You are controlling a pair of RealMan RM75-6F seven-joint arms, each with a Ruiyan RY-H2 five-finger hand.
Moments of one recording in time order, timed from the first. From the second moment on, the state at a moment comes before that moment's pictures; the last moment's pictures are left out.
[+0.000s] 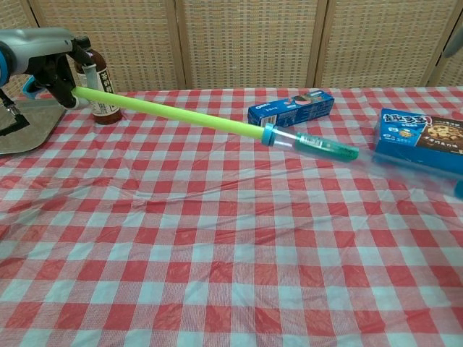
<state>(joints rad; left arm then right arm) -0.85 -1.36 -0.30 -1.76 0.52 1.21 0.71 0.32 -1.31 0.27 -1.93 -1.29 1.42 -0.57</state>
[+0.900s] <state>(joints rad) -0.89 -1.40 -0.37 -1.76 0.38 1.29 0.73 0.35 -1.31 0.25 -1.96 -1.14 1.40 -0.62</state>
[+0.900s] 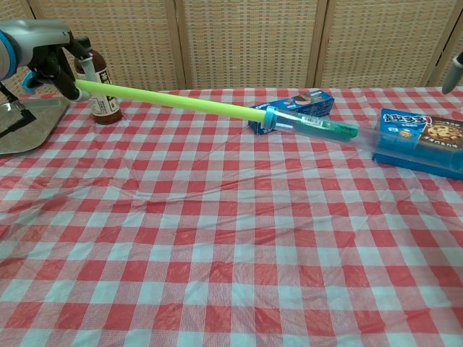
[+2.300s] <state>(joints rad) -0.91 -1.40 -0.39 -1.80 0.35 1.31 0.71 0.40 -1.36 0.24 -1.89 -1.06 1.39 -0.61</state>
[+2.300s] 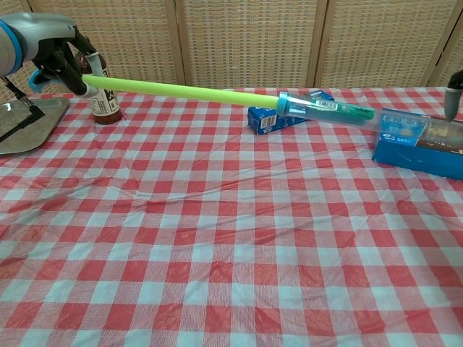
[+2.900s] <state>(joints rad) -0.90 -1.38 -0.38 -1.80 0.36 1.30 0.70 0.42 -1.37 0.22 -1.88 -1.04 1.38 -0.62</state>
